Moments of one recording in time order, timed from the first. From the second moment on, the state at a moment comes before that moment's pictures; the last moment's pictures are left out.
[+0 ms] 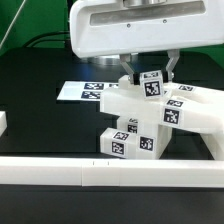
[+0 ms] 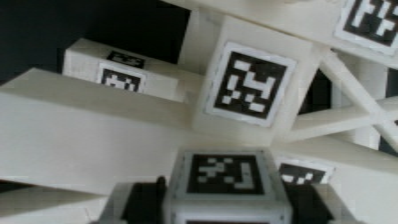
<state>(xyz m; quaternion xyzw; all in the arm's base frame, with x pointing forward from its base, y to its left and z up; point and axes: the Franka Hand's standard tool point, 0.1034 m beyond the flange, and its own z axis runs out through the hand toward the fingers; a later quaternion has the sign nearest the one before) 0.608 0.030 0.120 -0.99 0.12 -0.04 0.07</state>
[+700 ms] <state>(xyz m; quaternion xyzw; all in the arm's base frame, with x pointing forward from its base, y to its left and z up) 0.608 0.031 0.120 -0.96 0.27 -0.02 0.08</state>
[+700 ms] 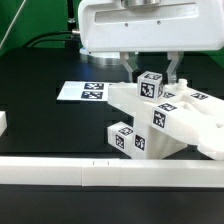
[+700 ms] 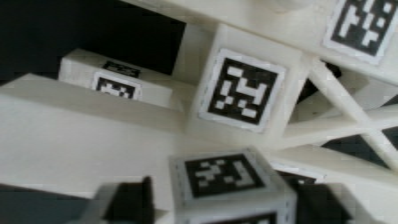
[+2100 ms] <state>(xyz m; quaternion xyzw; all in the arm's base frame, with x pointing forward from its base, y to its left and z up) 0.610 0.029 0.119 -0.96 -0.29 -0.03 0.03</state>
